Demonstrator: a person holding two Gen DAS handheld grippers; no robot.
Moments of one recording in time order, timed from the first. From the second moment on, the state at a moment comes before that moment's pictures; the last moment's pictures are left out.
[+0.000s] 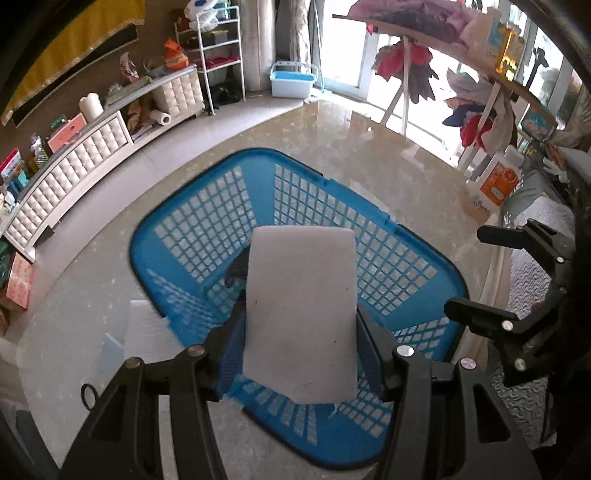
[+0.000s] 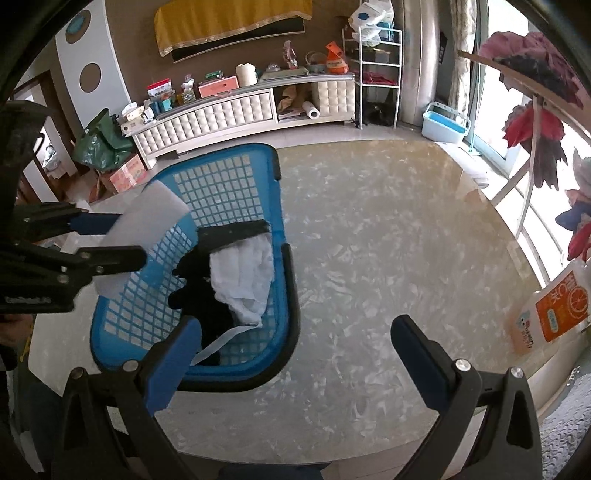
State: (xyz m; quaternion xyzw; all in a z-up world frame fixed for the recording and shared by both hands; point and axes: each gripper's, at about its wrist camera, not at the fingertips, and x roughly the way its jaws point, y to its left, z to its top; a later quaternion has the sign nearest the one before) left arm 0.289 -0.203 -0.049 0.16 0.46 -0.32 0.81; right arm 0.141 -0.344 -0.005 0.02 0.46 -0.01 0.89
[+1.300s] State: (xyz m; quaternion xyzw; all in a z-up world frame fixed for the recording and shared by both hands) left arm 0.316 -0.240 -0.099 0.22 0.51 -0.30 0.78; right arm 0.141 -0.350 -0.017 0.07 0.46 -0.01 0.89
